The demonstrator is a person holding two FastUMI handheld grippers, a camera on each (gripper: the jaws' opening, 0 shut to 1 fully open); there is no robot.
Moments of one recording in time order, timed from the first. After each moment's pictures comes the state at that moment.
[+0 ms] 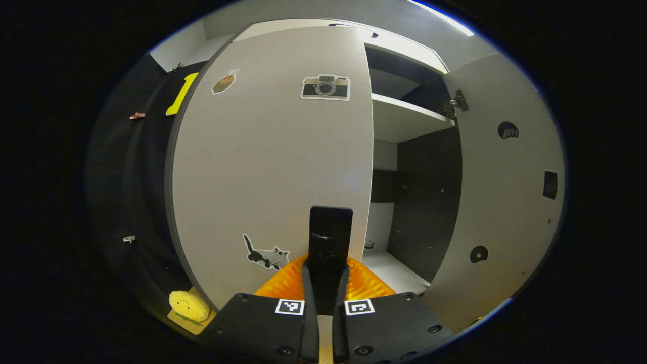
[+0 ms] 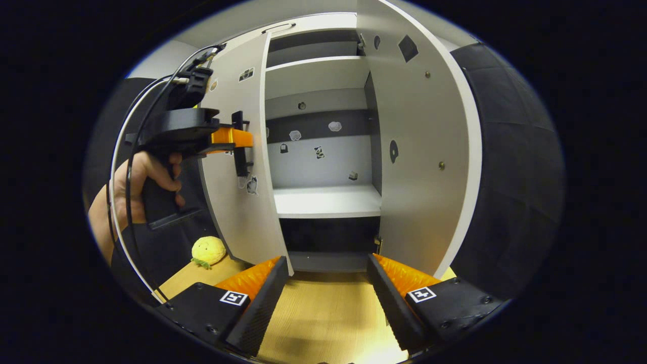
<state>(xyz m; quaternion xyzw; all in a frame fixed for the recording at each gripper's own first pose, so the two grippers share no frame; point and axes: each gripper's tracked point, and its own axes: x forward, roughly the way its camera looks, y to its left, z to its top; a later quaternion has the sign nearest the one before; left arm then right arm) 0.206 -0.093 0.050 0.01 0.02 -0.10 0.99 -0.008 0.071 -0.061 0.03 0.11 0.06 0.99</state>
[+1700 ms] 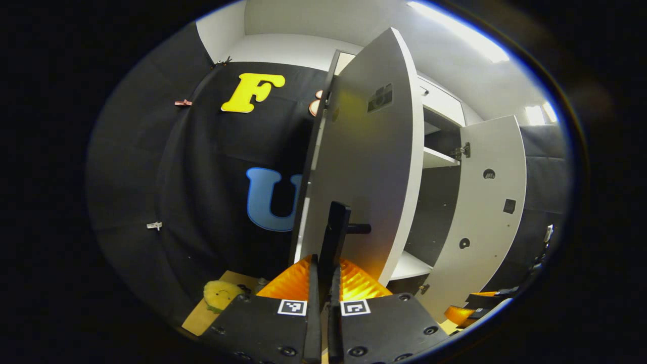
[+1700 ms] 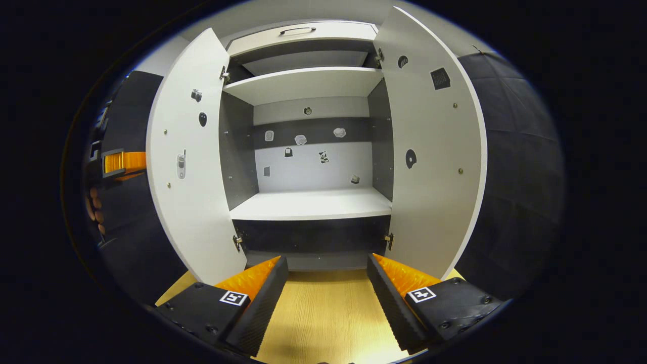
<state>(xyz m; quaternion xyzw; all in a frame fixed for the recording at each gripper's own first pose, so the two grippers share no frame) 0.154 0.014 0.059 -0.04 0.00 -0.08 1.00 -0.032 0.142 -0.057 0.03 0.10 0.01 0.99</state>
